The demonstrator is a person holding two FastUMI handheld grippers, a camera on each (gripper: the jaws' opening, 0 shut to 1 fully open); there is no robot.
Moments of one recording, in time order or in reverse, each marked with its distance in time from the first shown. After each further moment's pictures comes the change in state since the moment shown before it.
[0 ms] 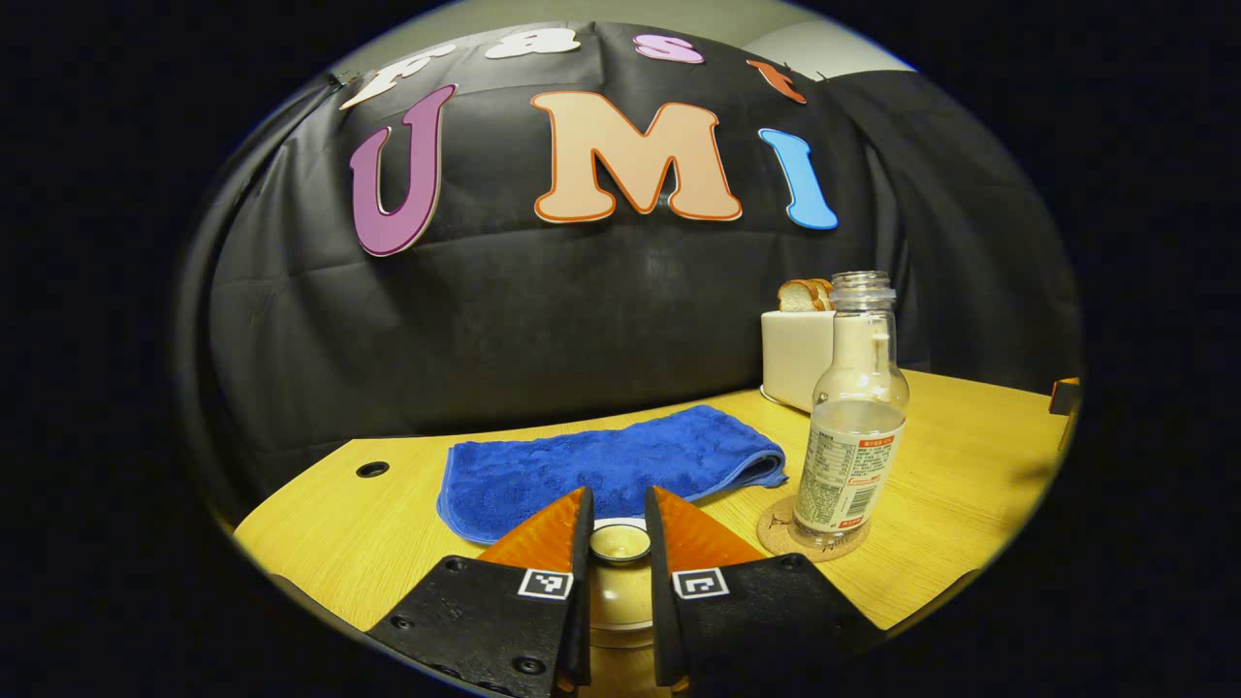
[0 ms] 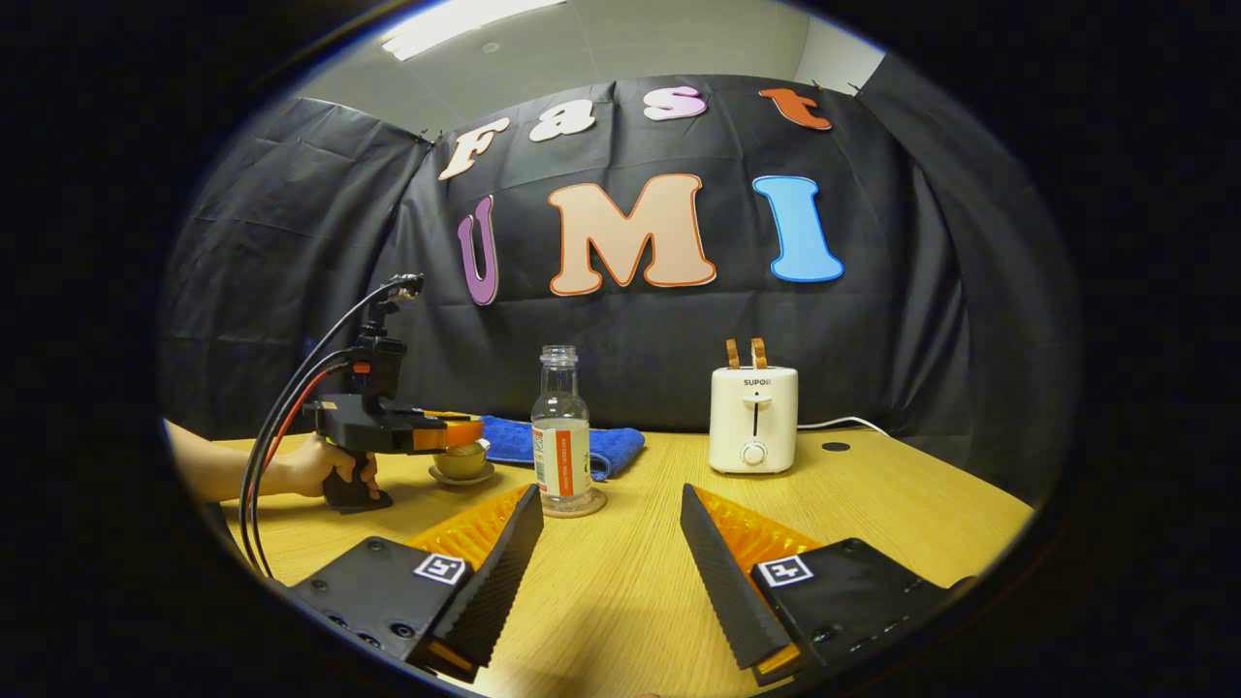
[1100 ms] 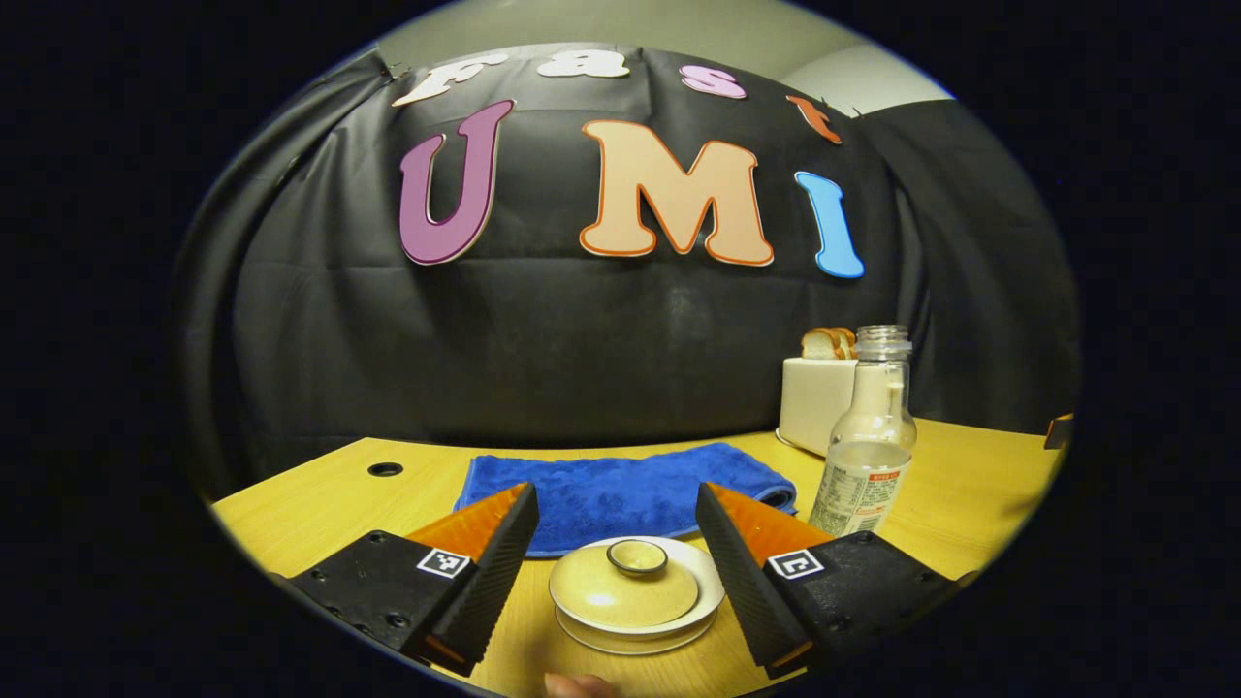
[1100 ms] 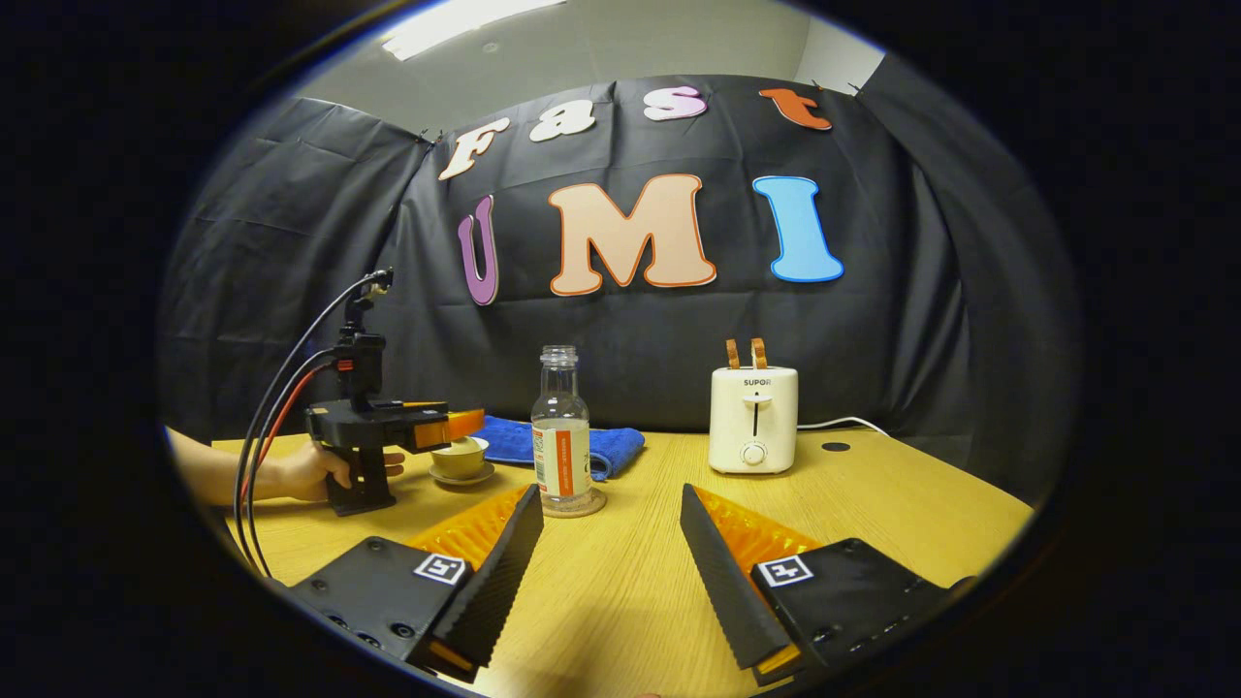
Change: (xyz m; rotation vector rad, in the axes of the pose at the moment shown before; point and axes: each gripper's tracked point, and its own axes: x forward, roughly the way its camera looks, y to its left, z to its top) left arm -0.015 0.019 0.012 -0.110 -0.113 0.071; right arm 0.002 0.000 -0.005 -0.001 -0.007 -0.001
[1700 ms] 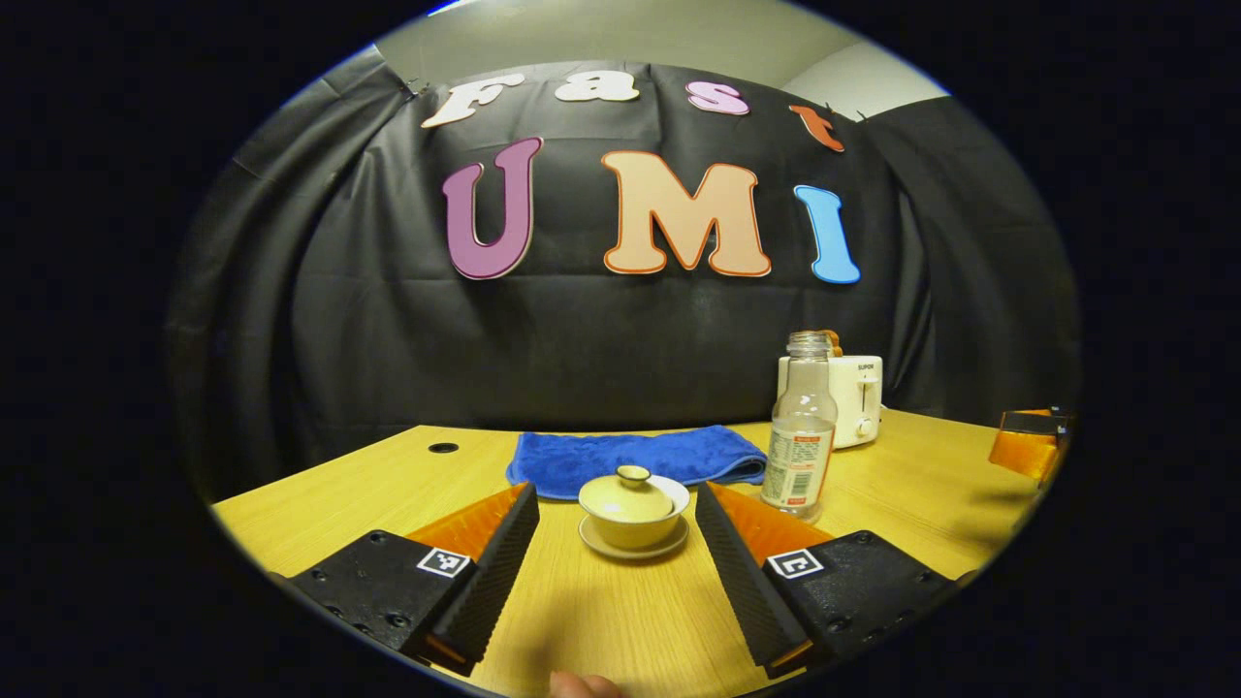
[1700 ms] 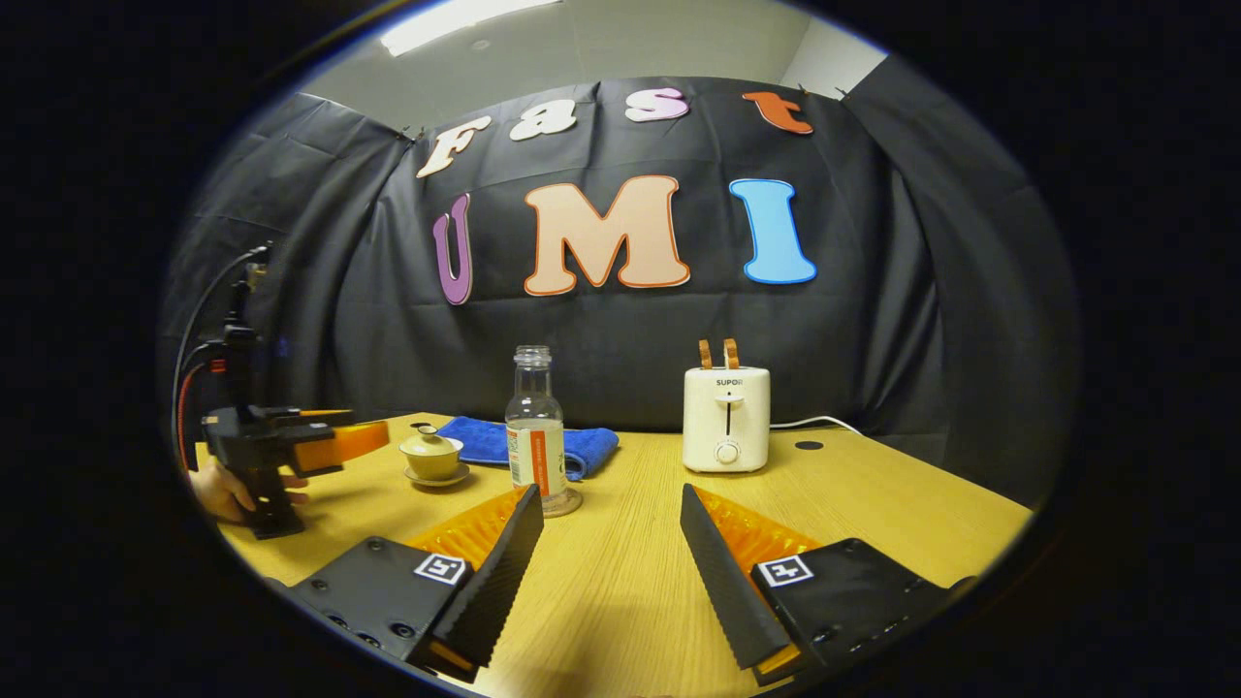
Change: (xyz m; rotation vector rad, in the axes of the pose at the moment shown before) left arm -0.120 -0.012 0.005 0.009 -0.021 0.095; right arm -0.003 -0.014 0.000 -0.003 -0.007 -0.103
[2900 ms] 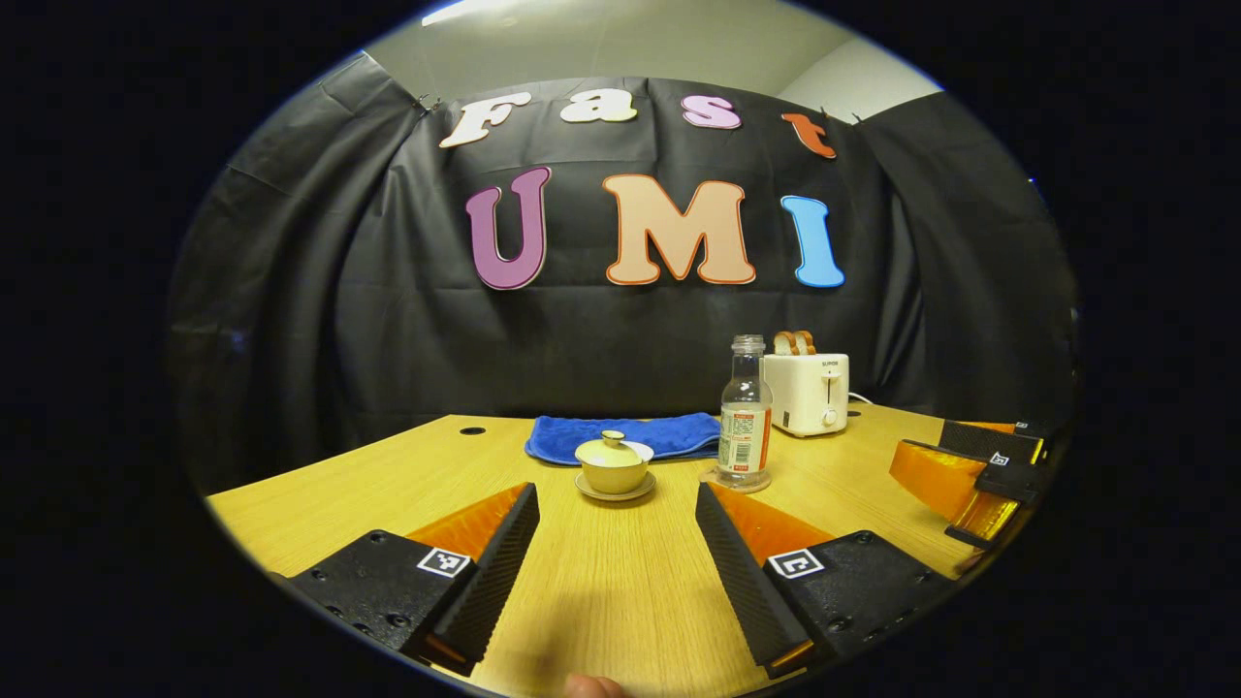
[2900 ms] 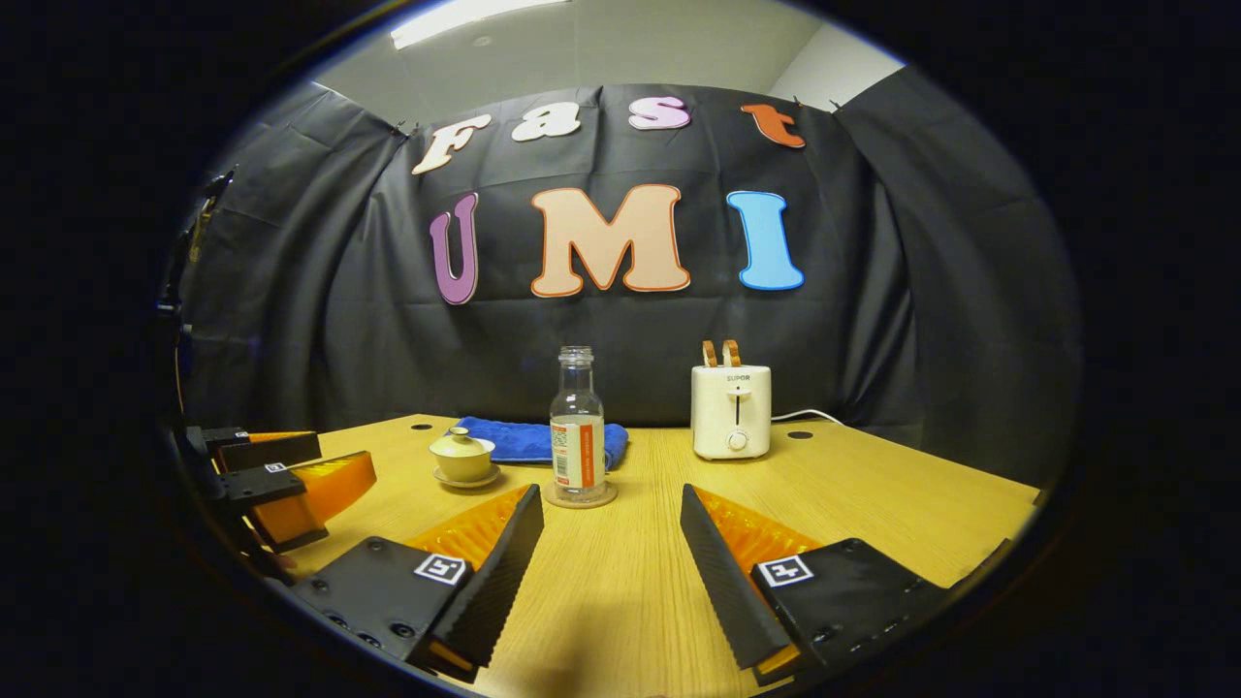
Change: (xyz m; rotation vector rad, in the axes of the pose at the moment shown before) left arm -0.084 -0.029 0.003 0.003 0.008 0.045; right arm -0.040 0.067 -0.002 0.000 -0.001 -0.075
